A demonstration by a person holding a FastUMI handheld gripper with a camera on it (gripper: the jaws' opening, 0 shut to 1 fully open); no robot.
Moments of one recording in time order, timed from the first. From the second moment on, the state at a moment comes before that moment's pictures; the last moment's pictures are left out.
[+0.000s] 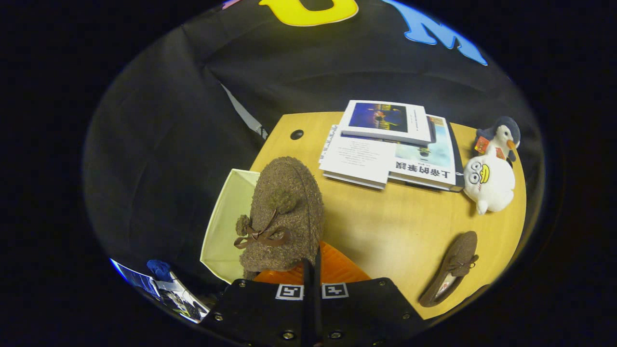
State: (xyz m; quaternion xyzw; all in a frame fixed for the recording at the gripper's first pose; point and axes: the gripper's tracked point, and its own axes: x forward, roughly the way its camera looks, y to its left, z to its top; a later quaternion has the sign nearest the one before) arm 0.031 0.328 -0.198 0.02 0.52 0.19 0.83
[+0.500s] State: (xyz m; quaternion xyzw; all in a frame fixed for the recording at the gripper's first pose) arm 0.035 0.443 -0.270 0.03 0.58 0.20 0.78
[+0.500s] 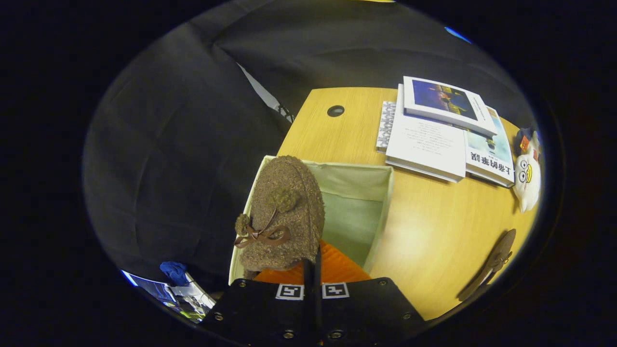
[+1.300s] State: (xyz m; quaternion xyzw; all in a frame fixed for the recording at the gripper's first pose) arm 0.034 0.474 -0.297 -0.02 0.59 0.23 0.77
